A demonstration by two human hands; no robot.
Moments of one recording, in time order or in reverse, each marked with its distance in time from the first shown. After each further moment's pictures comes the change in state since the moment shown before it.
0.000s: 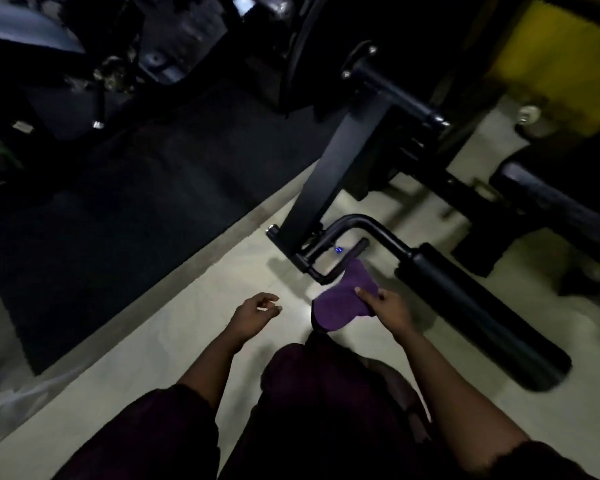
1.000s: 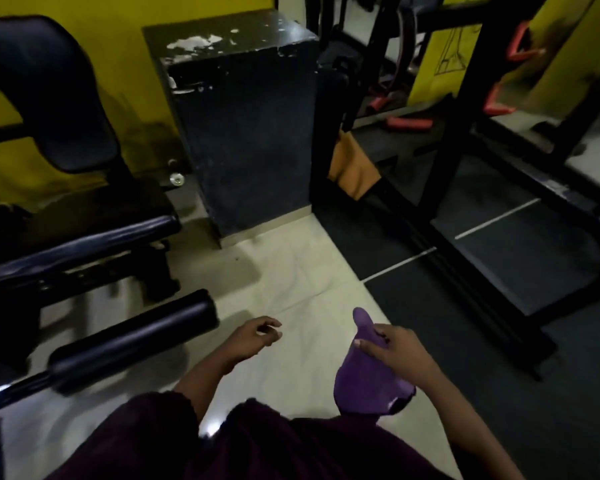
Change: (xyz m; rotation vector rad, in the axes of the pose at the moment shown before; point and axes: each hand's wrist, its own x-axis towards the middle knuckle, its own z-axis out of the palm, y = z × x) left_hand -0.313 0.107 0.542 0.873 -0.975 0.615; right_hand -0.528 0.368 -0.319 0.020 0.875 0.299
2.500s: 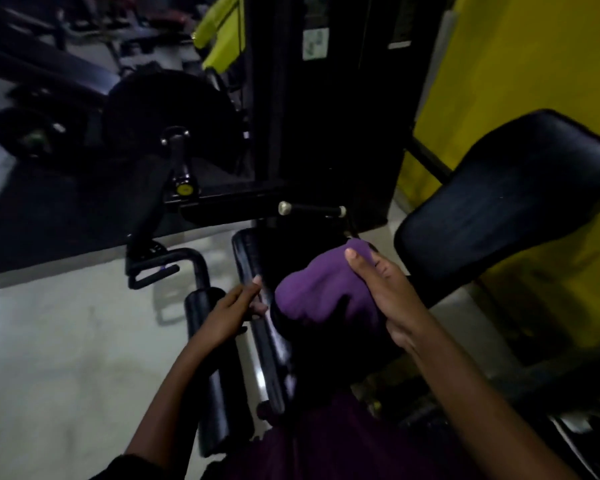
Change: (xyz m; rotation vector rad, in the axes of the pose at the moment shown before) left_hand 0.154 0.094 -0.420 -1.247 1.648 -0.391; right_hand 0.546 -0.636 0.094 0.354 -1.467 -0.624
